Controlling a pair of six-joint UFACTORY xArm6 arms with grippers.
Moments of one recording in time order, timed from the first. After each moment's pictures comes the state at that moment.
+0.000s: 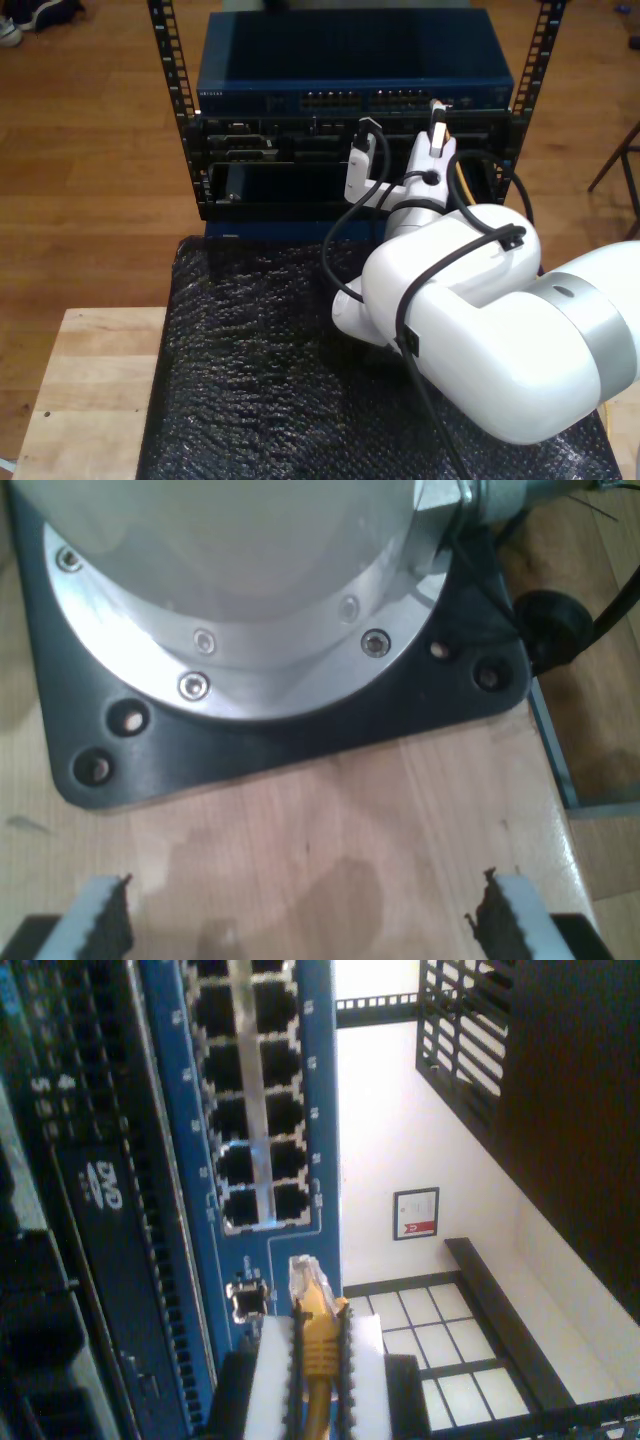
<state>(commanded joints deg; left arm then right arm) 80.5 -27.2 -7.9 2.2 64.2 -177.1 29.8 46.0 -72.9 44.4 -80.0 -105.1</state>
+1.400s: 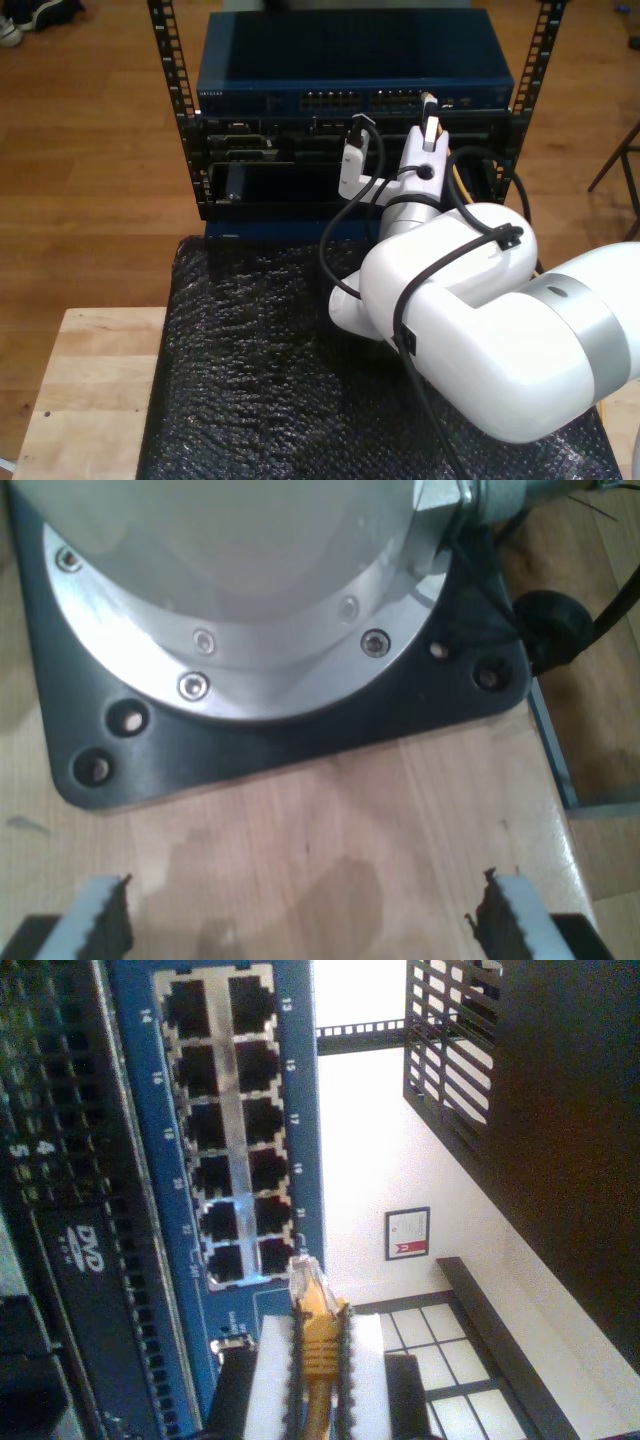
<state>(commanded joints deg) 80.5 -27.2 -7.9 2.2 64.2 -177.1 29.8 47.4 -76.0 42.5 -79.5 -105.2</state>
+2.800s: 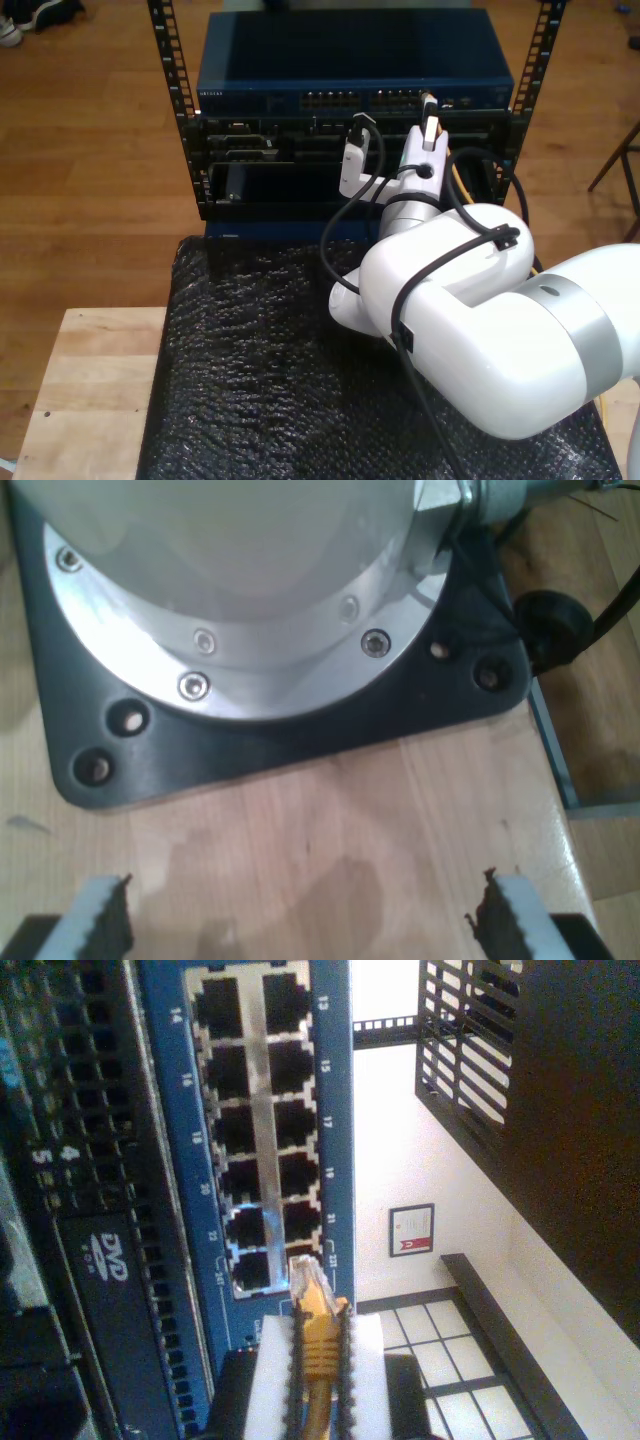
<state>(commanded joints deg) 80.5 -27.2 -7.9 2.2 64.2 -177.1 29.3 48.7 -77.5 42.5 -79.0 -105.2</state>
